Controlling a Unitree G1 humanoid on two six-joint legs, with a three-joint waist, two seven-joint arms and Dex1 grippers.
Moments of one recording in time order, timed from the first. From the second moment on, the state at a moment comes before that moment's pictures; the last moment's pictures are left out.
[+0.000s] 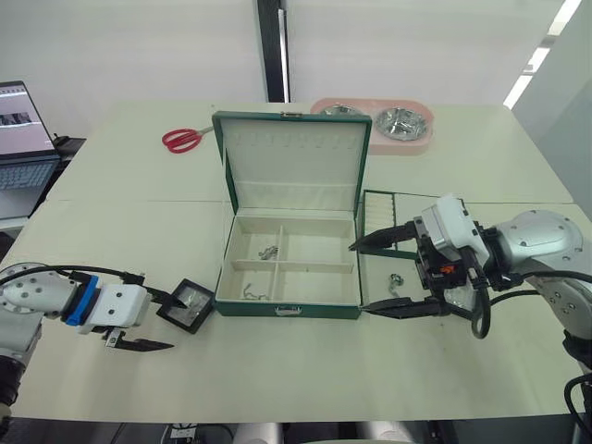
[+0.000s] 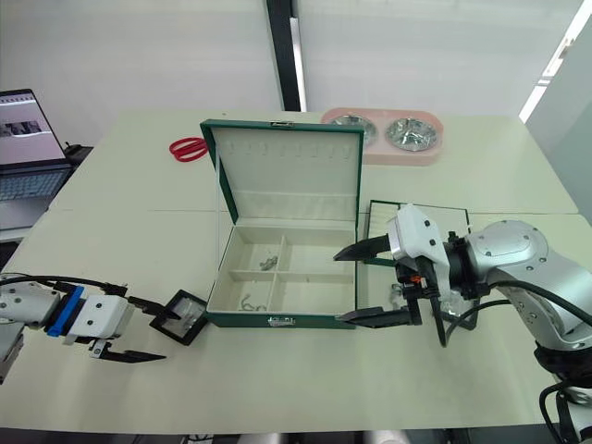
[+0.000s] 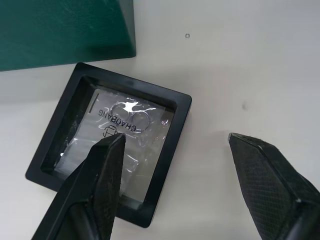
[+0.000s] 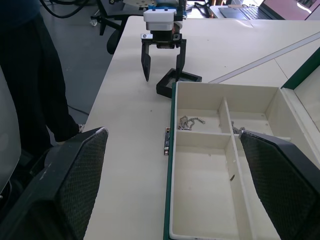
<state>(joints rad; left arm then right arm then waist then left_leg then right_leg) -0.21 1.13 -0.10 0.47 -0.29 -0.56 -1.61 -0.51 -0.86 0.08 -0.54 0.73 0.69 1.14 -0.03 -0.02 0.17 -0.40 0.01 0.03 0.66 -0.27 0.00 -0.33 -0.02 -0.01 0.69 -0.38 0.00</state>
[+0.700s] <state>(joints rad) -0.09 1.14 -0.01 0.43 -0.31 -0.57 -1.56 -0.49 -0.85 0.08 -0.55 0.73 0.69 1.13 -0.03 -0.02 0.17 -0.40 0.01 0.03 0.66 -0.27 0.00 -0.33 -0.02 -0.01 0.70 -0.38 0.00</state>
